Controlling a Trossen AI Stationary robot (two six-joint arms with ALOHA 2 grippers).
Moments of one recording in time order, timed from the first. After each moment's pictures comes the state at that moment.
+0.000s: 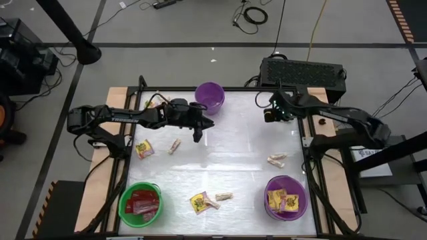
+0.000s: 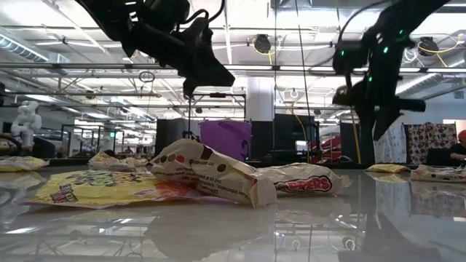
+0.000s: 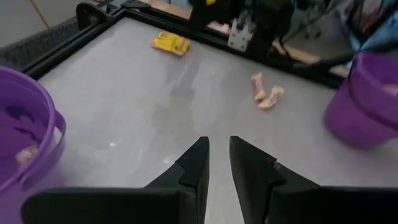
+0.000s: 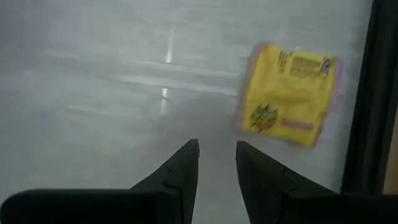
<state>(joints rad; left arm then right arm) 0.26 1.45 0.83 0.22 0.18 -0.20 -0.65 1.19 0.77 -0.87 0.18 0.80</state>
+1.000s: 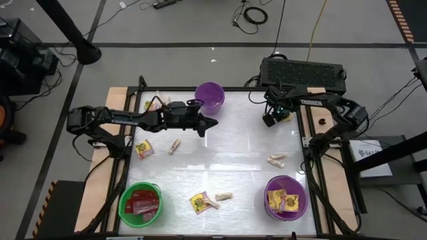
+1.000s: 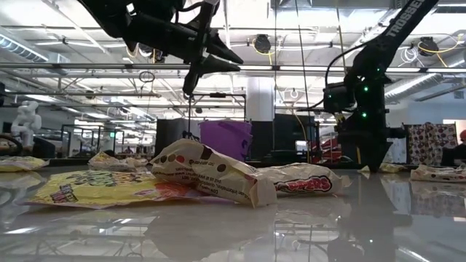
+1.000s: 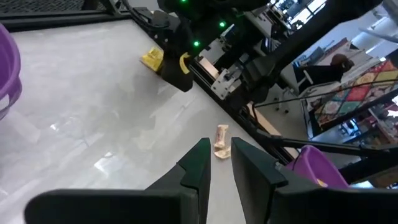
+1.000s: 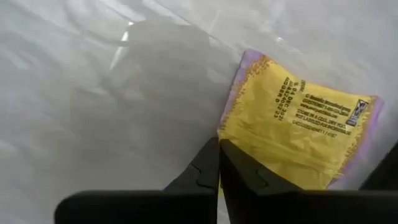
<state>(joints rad) 0.20 1.45 0.83 0.36 0.08 -0.70 -0.82 1.55 0.76 -0.71 0.12 0.25</state>
